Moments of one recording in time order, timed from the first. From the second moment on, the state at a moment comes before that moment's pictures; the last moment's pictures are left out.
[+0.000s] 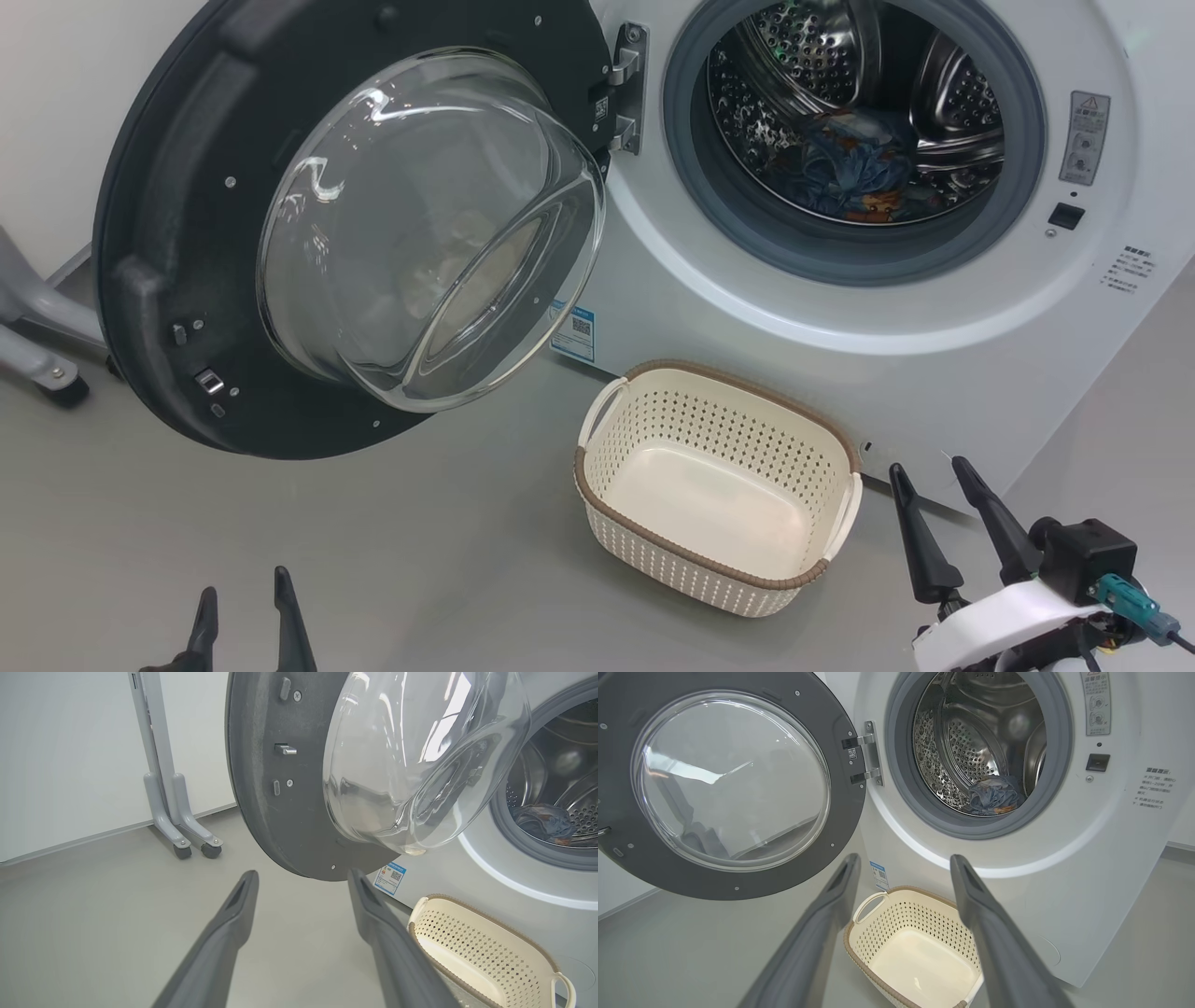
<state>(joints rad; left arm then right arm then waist) 0.08 0.04 -0.14 0.18 -0.28 0.12 -0.25 0.06 -0.16 0.20 0.18 0.38 0.12 -0.26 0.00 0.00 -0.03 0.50</state>
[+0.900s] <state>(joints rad) 0.08 0.04 0.08 0.01 -0.83 0.12 -0.25 0.06 -0.16 0.19 0.19 0.38 0.12 -0.26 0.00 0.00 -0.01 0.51</state>
